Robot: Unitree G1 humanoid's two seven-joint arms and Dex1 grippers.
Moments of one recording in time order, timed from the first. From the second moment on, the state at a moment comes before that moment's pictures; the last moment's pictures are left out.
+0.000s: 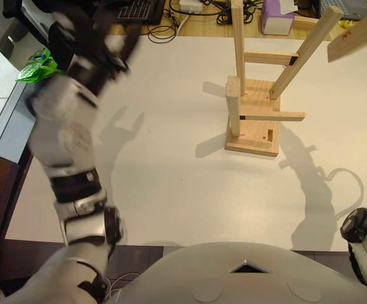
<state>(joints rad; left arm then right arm) -0.22 0.39 0.11 -0.20 -0.31 0.54 -0.43 -0.32 -0.45 -0.64 -0.38 0.87 0.51 0.24</state>
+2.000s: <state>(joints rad) -0.11 0.09 -0.35 -0.12 -0.10 0.53 -0.38 -0.05 -0.31 -0.39 -0.23 0.75 0.42 0.36</state>
